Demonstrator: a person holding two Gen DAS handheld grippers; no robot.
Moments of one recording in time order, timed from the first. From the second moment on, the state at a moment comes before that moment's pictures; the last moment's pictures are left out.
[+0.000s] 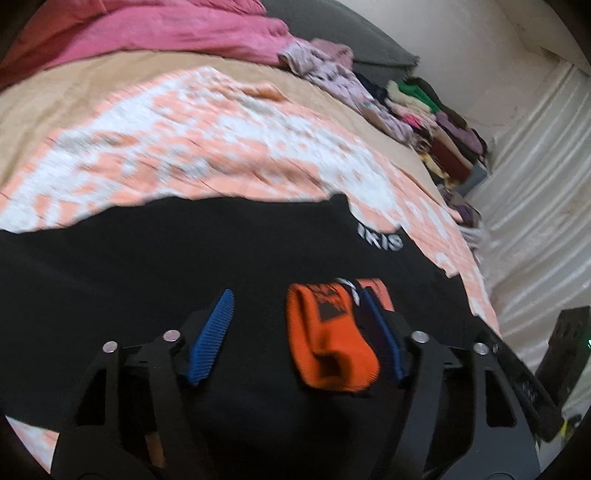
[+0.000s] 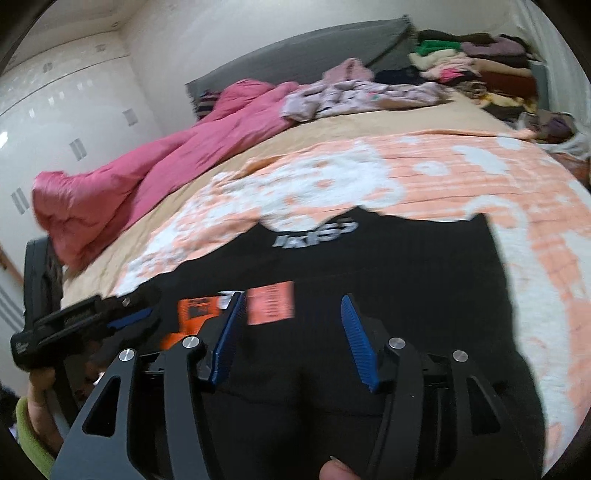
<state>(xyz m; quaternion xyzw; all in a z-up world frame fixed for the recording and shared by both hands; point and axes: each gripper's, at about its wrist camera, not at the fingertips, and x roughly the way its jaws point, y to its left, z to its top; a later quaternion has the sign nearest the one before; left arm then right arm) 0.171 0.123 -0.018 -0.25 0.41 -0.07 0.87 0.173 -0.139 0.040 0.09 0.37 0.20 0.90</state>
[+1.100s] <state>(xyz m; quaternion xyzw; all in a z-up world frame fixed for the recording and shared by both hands) 0.160 0.117 0.001 -0.12 0.37 0.02 0.92 0.174 -0.211 0.023 0.09 0.38 0.08 0.91</state>
